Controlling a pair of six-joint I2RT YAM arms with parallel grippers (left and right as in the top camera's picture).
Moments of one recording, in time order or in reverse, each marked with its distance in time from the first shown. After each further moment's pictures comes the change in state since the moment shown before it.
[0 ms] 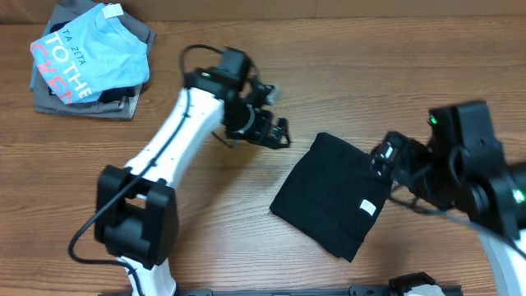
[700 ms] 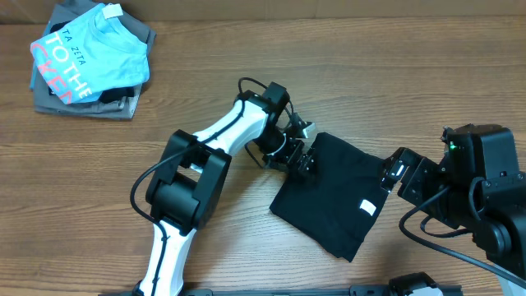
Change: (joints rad) left arm -0.124 0.304 0.000 0.079 0.282 0.086; right arm 0.000 -0.084 0.000 -0.038 -0.003 0.000
